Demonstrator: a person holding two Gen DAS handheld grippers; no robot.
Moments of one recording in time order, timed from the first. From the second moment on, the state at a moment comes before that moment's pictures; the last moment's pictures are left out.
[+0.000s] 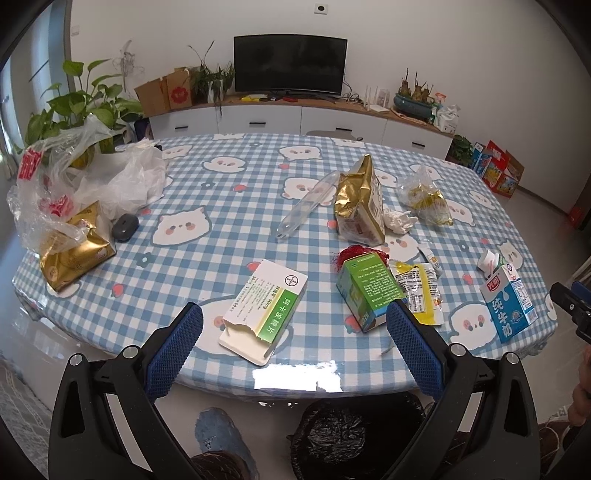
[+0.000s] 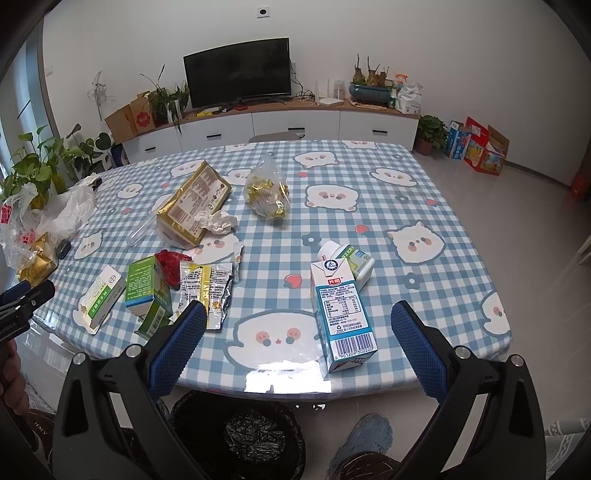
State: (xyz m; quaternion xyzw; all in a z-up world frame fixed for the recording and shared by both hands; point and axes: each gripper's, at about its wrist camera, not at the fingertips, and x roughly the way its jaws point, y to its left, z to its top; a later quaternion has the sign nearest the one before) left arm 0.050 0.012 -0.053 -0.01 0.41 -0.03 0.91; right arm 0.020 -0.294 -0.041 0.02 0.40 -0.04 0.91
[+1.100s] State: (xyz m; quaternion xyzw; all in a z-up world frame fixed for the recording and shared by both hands) left arm 0.058 0.006 -0.064 -0.01 0.43 -0.04 0.90; right arm 0.029 -0.292 -0.049 0.02 0.41 -0.04 0.91
